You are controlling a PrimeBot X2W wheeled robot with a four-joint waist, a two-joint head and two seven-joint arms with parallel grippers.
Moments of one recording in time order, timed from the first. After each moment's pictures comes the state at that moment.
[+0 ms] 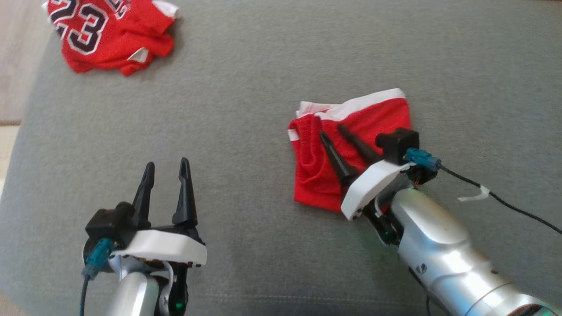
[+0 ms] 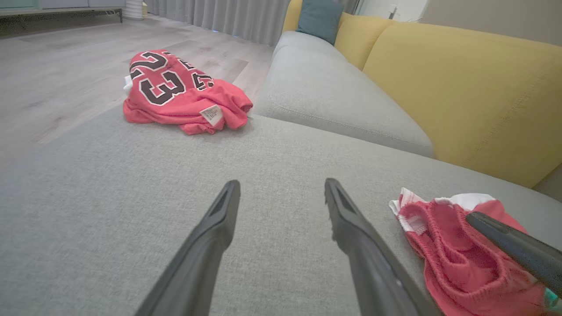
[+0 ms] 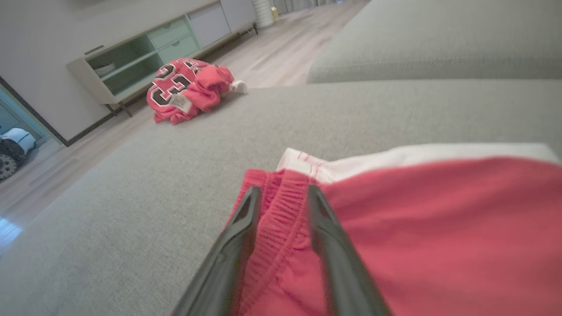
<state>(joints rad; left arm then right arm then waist) -0.07 0.06 -0.24 0.12 -0.34 0.11 -0.25 -0.65 -0.07 0.72 0.86 0.58 0.13 -0.24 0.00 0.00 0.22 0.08</state>
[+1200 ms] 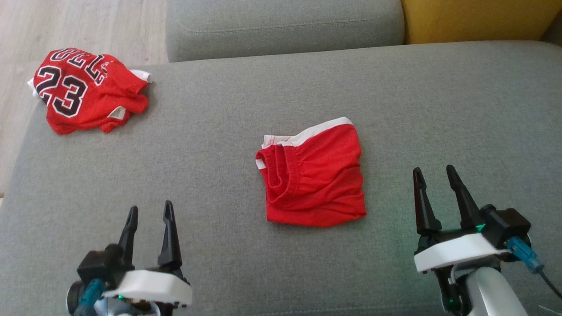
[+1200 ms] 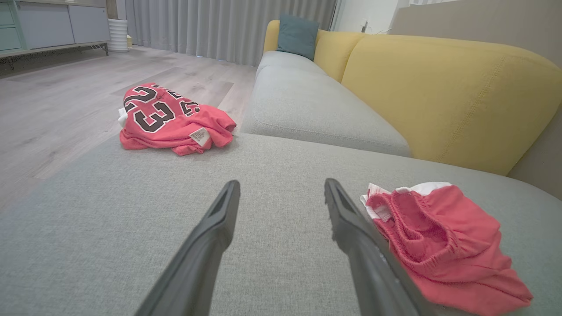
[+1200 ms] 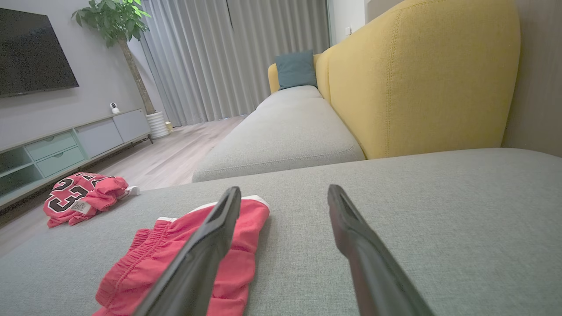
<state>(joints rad) 0.09 0.06 -0.16 0.10 -0.27 0.10 -0.25 -0.09 -0.05 0.08 0.30 0.21 0.13 -0.25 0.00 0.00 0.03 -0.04</state>
